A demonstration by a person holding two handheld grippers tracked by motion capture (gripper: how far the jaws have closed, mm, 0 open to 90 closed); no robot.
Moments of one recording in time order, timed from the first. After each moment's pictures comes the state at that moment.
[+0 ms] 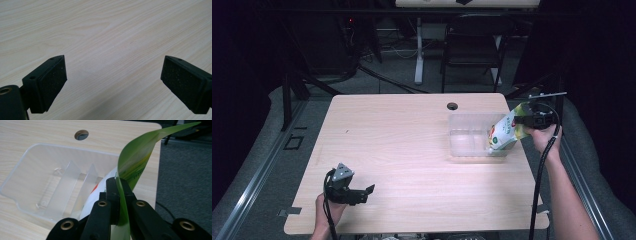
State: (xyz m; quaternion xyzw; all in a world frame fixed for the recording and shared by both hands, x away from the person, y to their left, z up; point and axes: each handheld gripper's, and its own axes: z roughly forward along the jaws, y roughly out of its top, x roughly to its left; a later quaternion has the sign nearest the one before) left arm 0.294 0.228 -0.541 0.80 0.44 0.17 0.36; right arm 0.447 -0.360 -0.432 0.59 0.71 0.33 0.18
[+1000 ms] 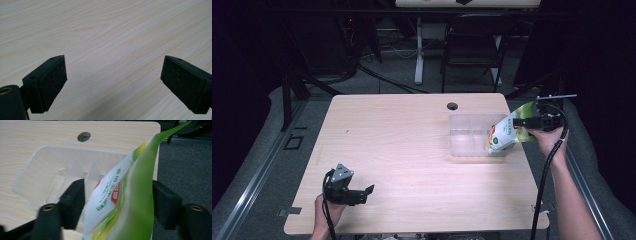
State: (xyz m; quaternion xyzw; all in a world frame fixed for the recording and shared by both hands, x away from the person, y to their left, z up) left arm 0.291 0.228 -0.539 0.80 0.43 0.17 0.37; right arm 0.430 -0.371 -0.422 0.60 0.70 0.34 0.17
